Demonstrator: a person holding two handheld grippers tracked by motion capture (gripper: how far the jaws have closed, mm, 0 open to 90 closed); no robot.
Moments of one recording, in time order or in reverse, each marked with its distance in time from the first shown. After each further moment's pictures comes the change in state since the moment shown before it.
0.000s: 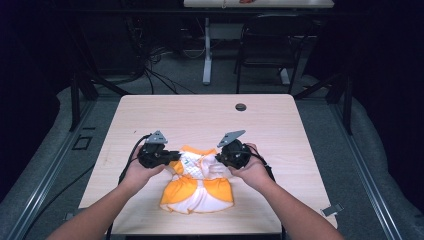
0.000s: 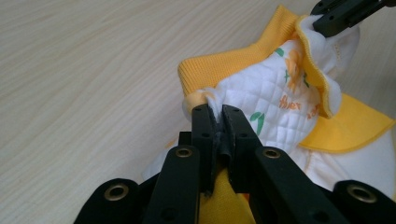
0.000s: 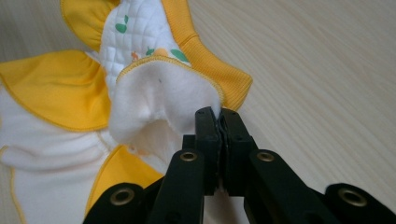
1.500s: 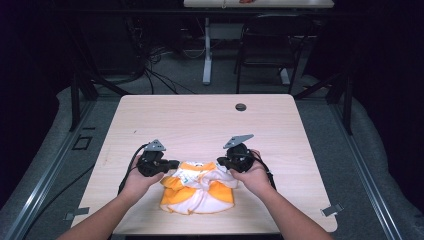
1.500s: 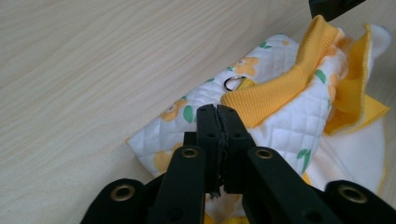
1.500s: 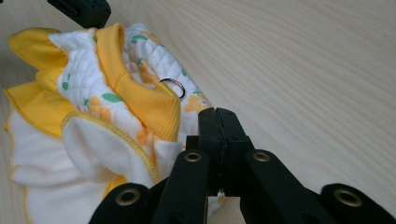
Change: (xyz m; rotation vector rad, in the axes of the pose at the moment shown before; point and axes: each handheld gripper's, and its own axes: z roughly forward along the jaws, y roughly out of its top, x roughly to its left) left arm -0.005 -0.021 0.007 0.030 -0.016 -0.097; right arm -0.004 -0.022 0.009 -0.064 0.046 0.155
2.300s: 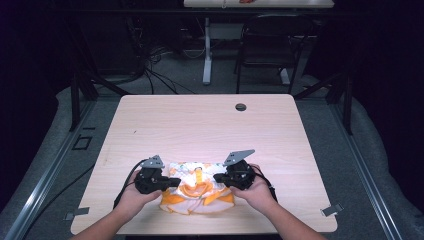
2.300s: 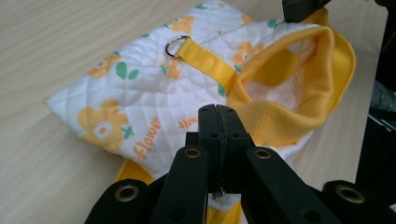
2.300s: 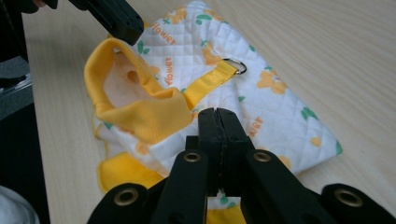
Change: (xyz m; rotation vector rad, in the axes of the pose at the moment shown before) left arm -0.034 -0.034 -0.013 0.028 -0.135 0.043; right arm 0.037 -0.025 -0.016 -0.014 0.132 -0.062
